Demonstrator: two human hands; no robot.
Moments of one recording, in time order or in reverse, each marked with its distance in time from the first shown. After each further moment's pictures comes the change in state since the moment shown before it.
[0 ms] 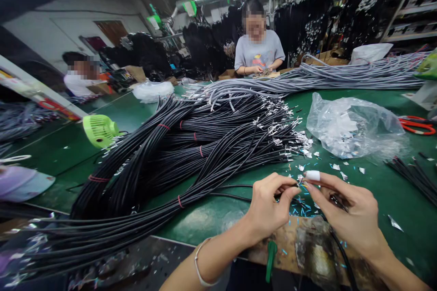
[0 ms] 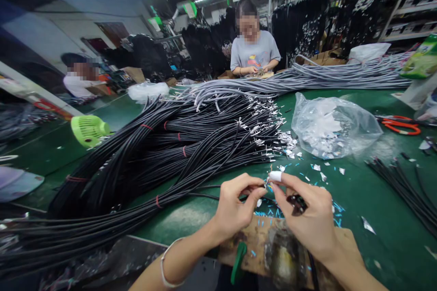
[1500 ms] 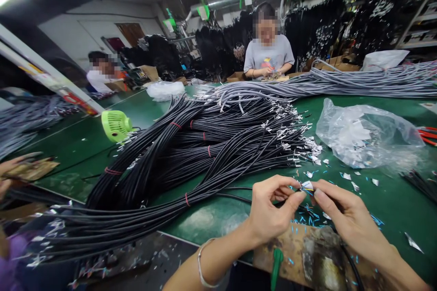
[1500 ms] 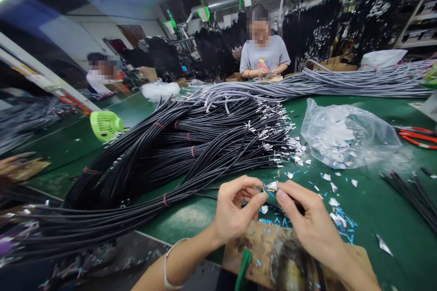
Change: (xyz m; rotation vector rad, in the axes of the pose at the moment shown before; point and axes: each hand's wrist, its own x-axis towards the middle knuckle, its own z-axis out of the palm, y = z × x) left_hand -0.004 0.001 -0.006 -0.329 0.079 -0.140; right_hand 0.011 0.003 0.001 0.038 -0.388 -0.032
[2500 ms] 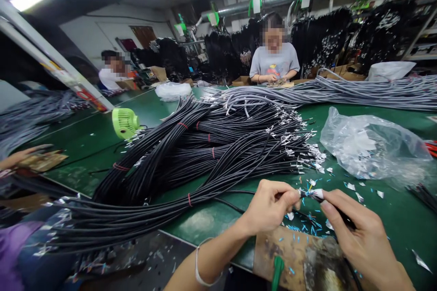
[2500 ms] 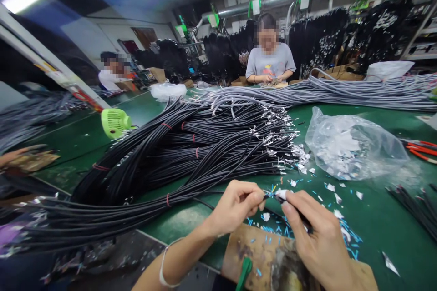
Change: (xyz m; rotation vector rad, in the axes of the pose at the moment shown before) left_hand 0.017 0.016 -0.019 0.022 -0.248 -0.156; right_hand -0.010 0.001 0.003 -0.206 0.186 -0.151
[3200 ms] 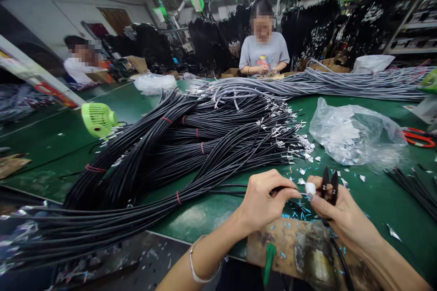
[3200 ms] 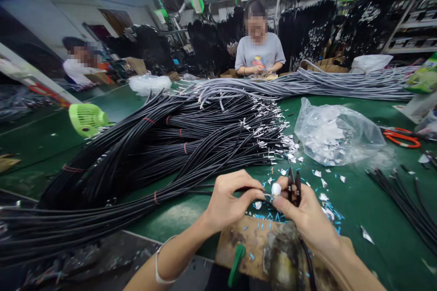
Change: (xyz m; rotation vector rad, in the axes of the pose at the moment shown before) left_hand 0.000 -0.005 0.007 0.359 0.162 0.365; right_hand 0.008 0.004 -0.001 0.545 -0.186 0.430
